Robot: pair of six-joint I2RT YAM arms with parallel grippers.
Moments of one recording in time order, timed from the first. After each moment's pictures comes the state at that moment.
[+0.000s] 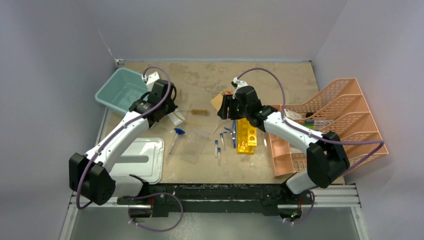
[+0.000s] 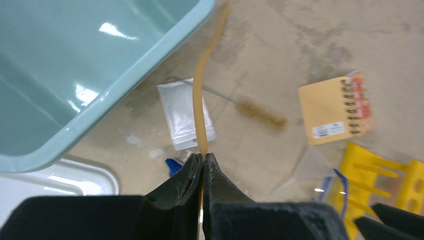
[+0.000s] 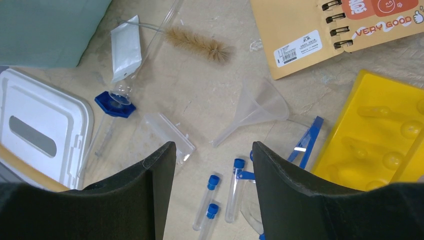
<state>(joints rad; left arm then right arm) -0.44 1.31 1.09 -0.60 -0.44 -0.78 0.60 1.50 1.03 -0.17 -0.04 0.49</state>
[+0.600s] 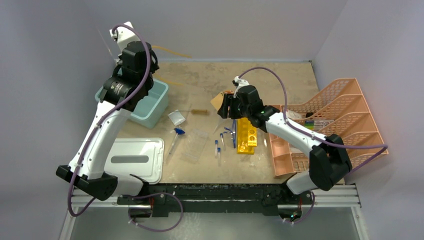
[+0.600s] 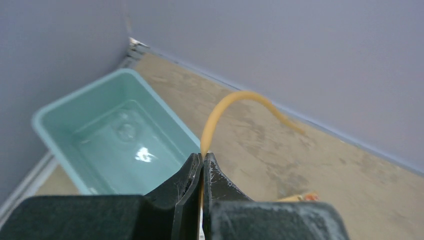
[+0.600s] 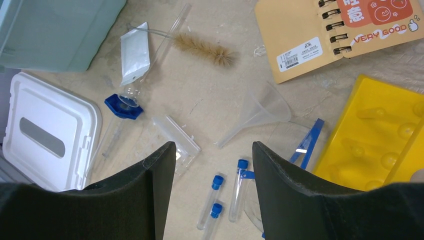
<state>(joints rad) -0.45 1.35 1.76 -0.71 -0.69 -0.47 0.60 1.47 1.03 -0.17 -0.04 0.49</state>
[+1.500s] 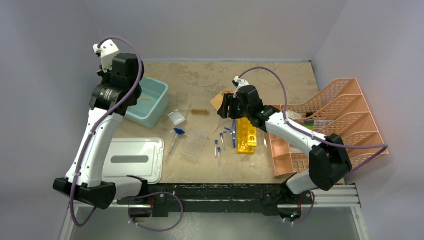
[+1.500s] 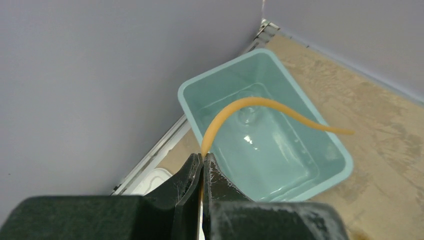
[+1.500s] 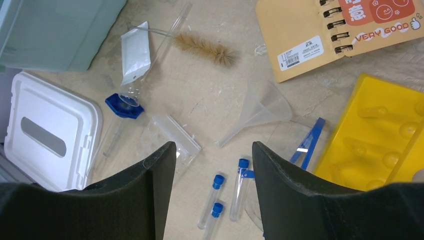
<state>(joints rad) -0.33 1.25 1.65 -0.94 -1.00 -0.38 0.60 1.47 1.03 -0.17 -0.04 0.50</state>
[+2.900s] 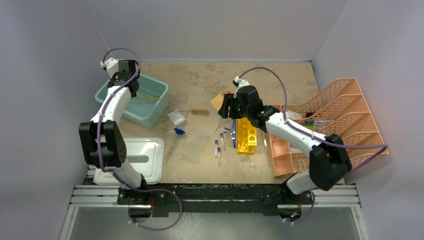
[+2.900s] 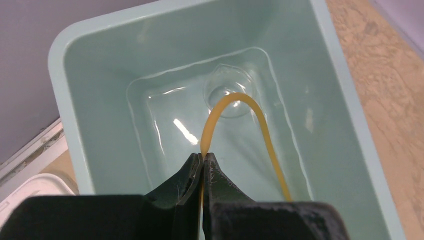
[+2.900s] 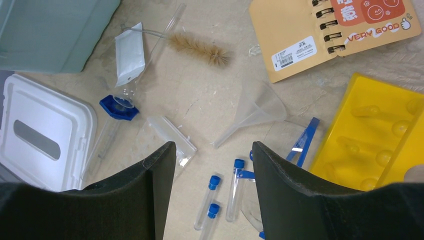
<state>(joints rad) 0.06 1.66 1.37 -0.48 -0.57 -0.55 0.60 1.47 1.03 -0.18 -0.03 0.49</state>
